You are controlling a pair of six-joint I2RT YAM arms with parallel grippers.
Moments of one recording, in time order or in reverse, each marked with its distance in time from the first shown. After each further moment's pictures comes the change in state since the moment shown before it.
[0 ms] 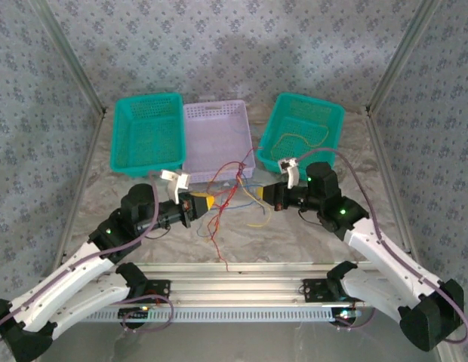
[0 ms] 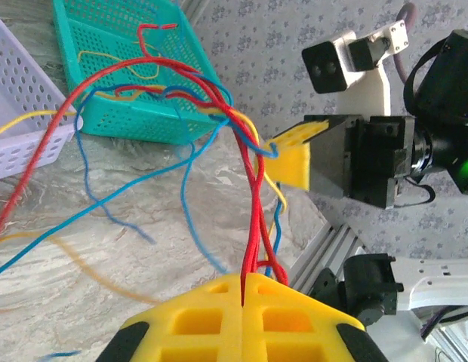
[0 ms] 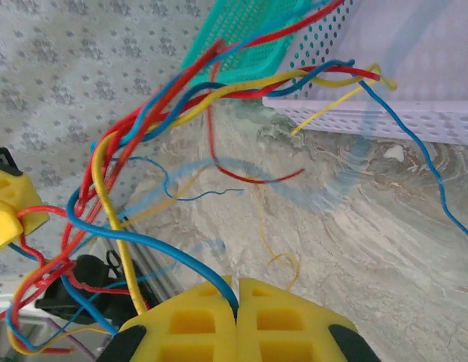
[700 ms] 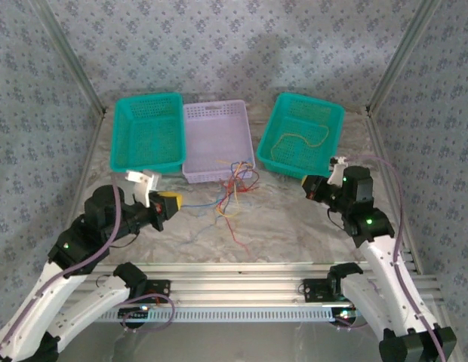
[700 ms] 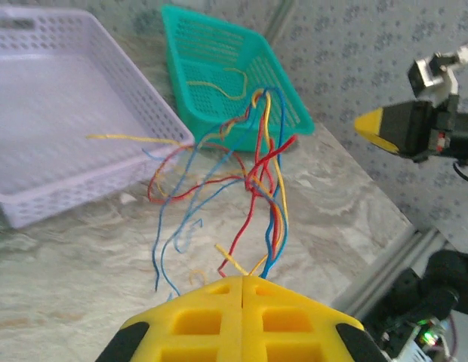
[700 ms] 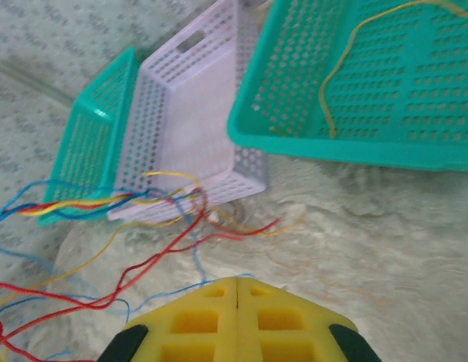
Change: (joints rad) left arm 0.124 -0.112 0.246 -0.463 -0.122 0.201; right arm -0.336 -0.179 -0.017 -0.215 0.217 0.057
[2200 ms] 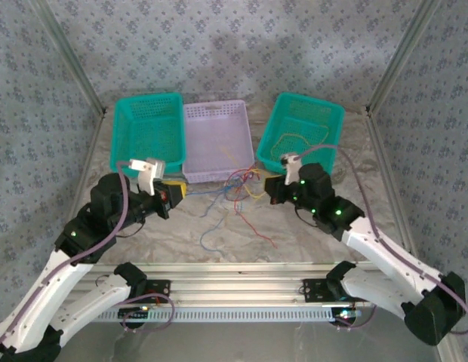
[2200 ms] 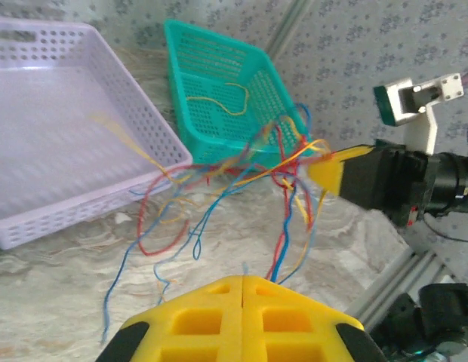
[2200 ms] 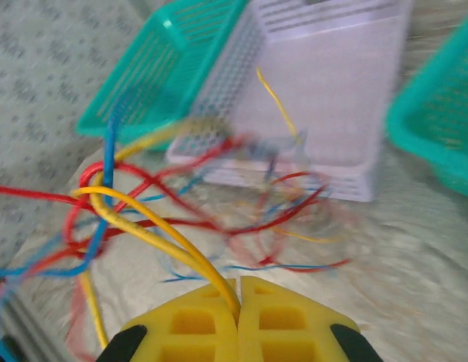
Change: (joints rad) left arm 0.014 0.084 0.045 0.059 -0.011 -0.024; right arm 0.412 0.192 0.029 0.227 0.182 -0.123
